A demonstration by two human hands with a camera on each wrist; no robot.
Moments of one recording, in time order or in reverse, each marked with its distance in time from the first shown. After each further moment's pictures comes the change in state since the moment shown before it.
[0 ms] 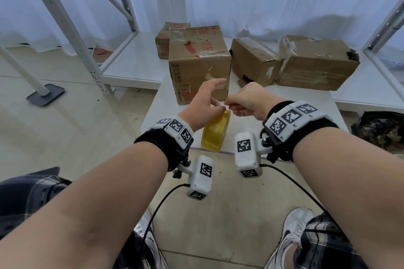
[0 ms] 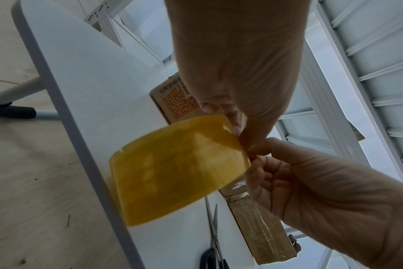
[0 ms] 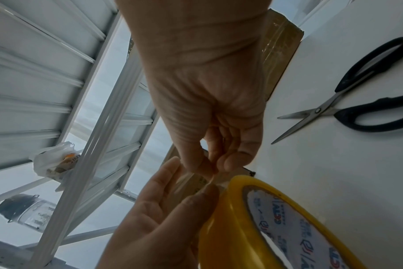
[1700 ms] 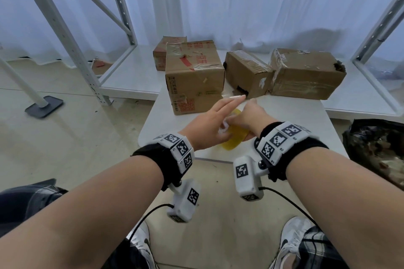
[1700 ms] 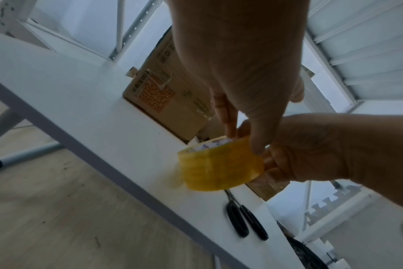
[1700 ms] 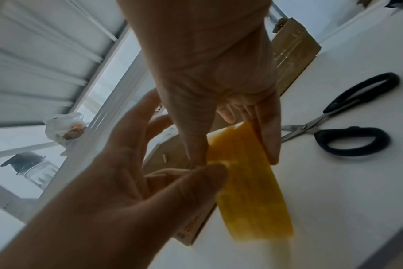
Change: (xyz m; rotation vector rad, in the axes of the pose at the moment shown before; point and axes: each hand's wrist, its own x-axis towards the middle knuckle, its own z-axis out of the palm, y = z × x) left_hand -0.016 0.023 0.010 0.451 -0.219 0.251; right_hand -0.005 0.021 -0.006 -0.354 0.185 0.117
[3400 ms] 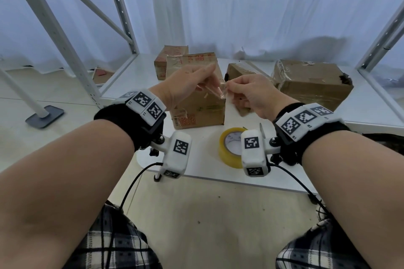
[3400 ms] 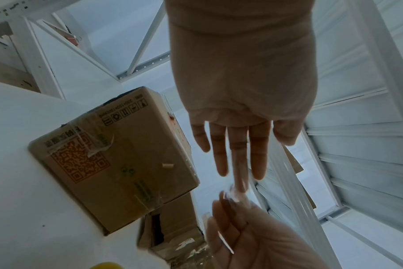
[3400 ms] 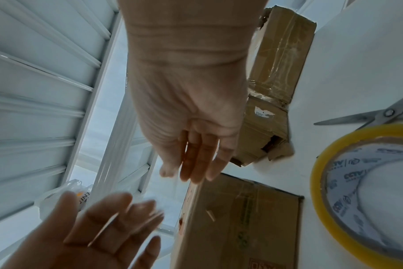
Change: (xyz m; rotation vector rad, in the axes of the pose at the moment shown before) left_hand 0.048 -0.004 -0.113 -0.510 0.090 -0.191; right_hand 0.025 -0.051 -0.052 0.656 -0.184 -0.402
